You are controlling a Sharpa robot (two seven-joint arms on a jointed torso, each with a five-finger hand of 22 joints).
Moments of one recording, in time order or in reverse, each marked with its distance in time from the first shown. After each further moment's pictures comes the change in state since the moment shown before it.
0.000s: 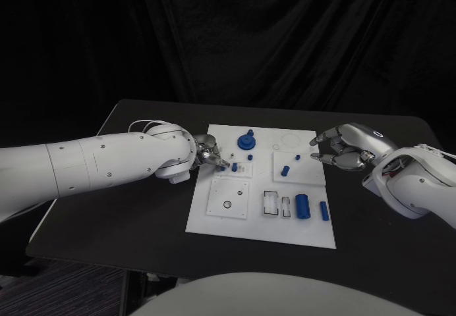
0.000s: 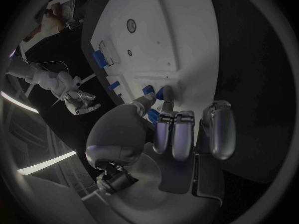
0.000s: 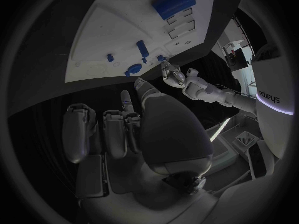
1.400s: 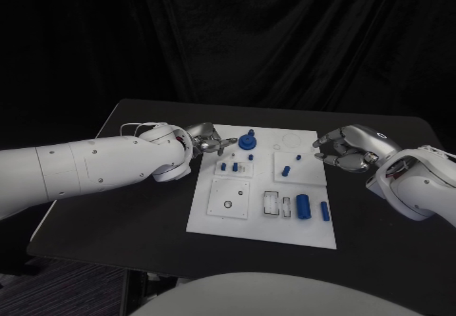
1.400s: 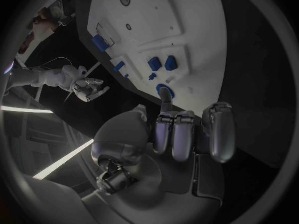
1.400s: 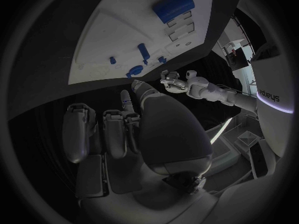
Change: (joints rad) left arm -0.004 -0.054 -0.001 0.052 -0.085 -0.257 0.127; left_hand -0.125 0.191 -0.488 0.226 -0.006 -0.011 -0.012 0.152 0.230 -0.002 -0.012 0.000 0.000 0.000 -0.014 0.000 0.000 0.000 0.000 -0.014 0.021 0.000; right arm 0.000 -0.013 0.000 0.005 0.007 0.015 -0.006; right_hand 0.008 0.008 0.029 -0.010 0.096 0.007 0.001 -0.013 -0.014 0.000 0.000 0.000 0.000 0.000 0.000 0.000 0.000 0.000 0.000 0.000 -0.003 0.000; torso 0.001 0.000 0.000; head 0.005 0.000
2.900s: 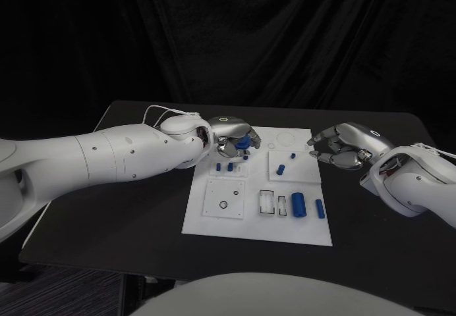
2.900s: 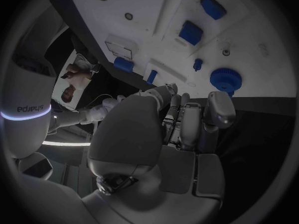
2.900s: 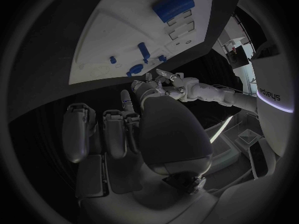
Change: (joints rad) left arm 0.012 0.202 0.000 -0.237 -0.343 0.077 0.549; left_hand 0.590 -0.260 0.584 -0.229 -0.020 -0.269 0.074 -0.244 -0.553 -0.823 0.141 -1.193 -0.686 -0.111 0.113 -0.159 -0.017 0.063 -0.205 0.103 -0.201 0.000; right arm 0.000 0.014 0.000 -0.007 0.015 -0.013 0.010; right_hand 0.000 0.000 0.005 0.000 0.012 0.004 -0.004 0.000 -0.001 0.000 0.000 0.000 0.000 0.000 0.000 0.000 0.000 0.000 0.000 0.000 -0.004 0.000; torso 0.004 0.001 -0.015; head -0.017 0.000
